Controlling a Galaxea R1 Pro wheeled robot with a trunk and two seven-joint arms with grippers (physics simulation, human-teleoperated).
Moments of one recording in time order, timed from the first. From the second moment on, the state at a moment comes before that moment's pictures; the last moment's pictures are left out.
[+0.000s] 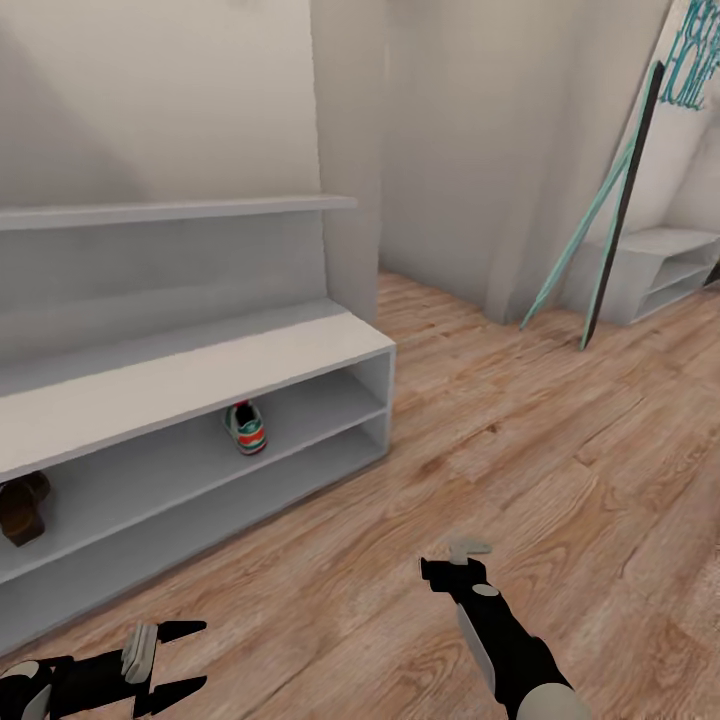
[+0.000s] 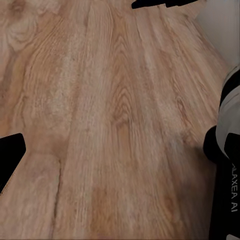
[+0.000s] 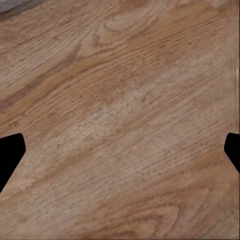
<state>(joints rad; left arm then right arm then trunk) -0.61 0.41 -0.21 -0.06 0.32 -0.56 -1.48 -0.50 0.11 -0.03 -0.65 0.06 0.18 -0.07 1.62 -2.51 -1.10</state>
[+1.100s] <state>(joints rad) -0.61 0.41 -0.21 -0.06 0.32 -0.57 -1.48 -0.50 0.11 -0.03 -0.65 0.06 0.18 -0.07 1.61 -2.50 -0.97</state>
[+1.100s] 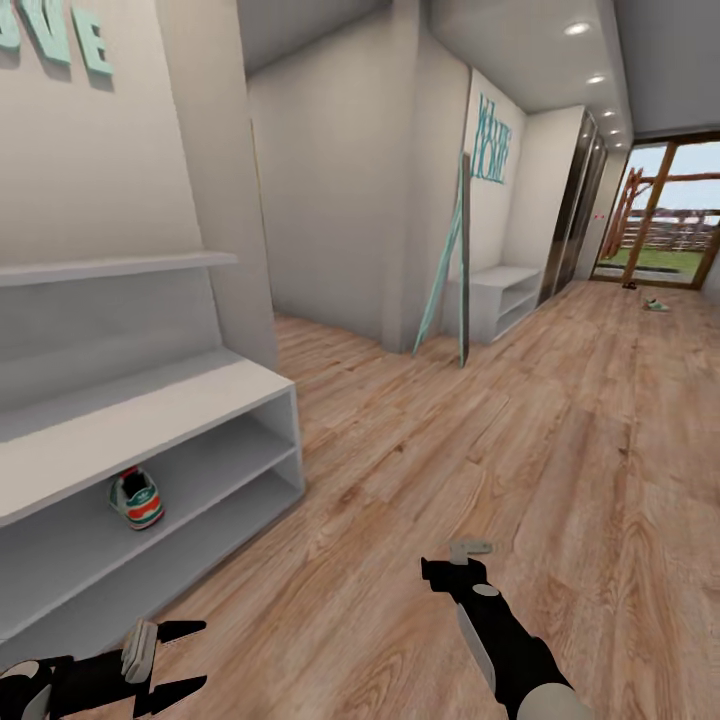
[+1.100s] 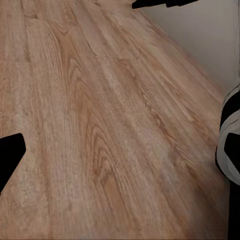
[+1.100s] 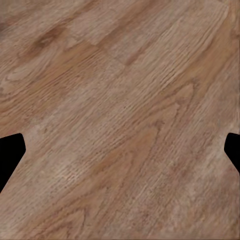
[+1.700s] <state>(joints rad) -0.61 0.41 -0.21 -0.06 0.32 -0.56 -1.48 -0.50 0.11 -0.03 -0.65 0.06 0.18 -0.07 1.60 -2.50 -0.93</state>
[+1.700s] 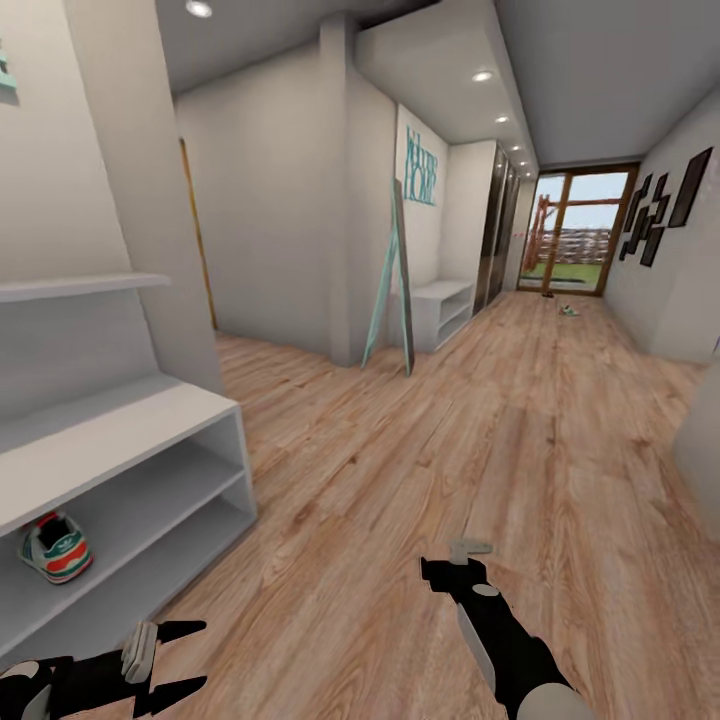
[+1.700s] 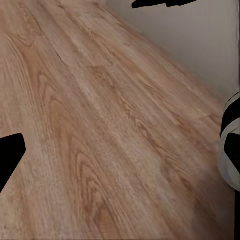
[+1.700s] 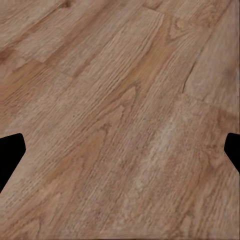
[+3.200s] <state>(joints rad) -0.61 0.41 -0.21 -0.06 0.33 -0.56 -1.33 -0.50 0.11 -0.03 -0.65 0.06 0.18 -0.07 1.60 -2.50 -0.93</state>
